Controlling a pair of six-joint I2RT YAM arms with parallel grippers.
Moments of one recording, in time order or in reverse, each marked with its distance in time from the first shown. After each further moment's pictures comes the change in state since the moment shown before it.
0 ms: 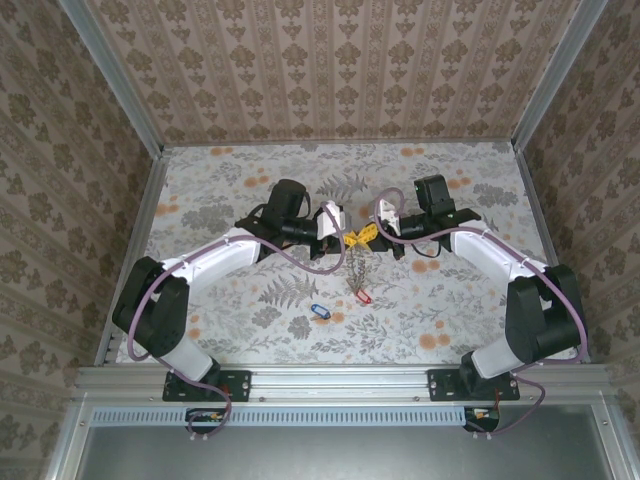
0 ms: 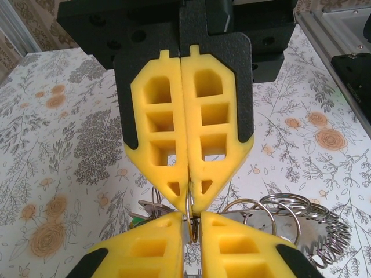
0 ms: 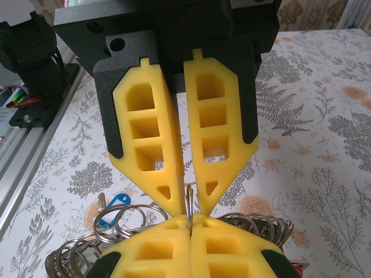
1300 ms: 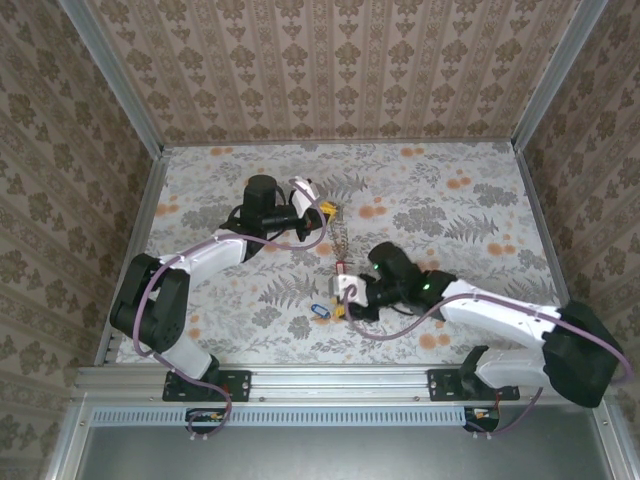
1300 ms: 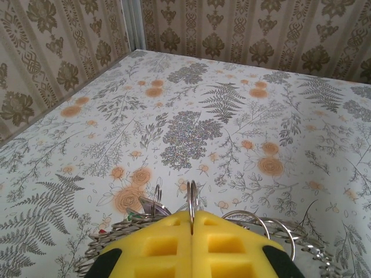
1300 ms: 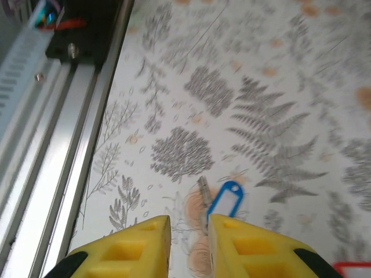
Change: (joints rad) left arm 0.158 0.008 -0.113 0.367 -0.072 -0.338; right arm 0.577 -0.240 -0.358 0.220 0.554 0.252
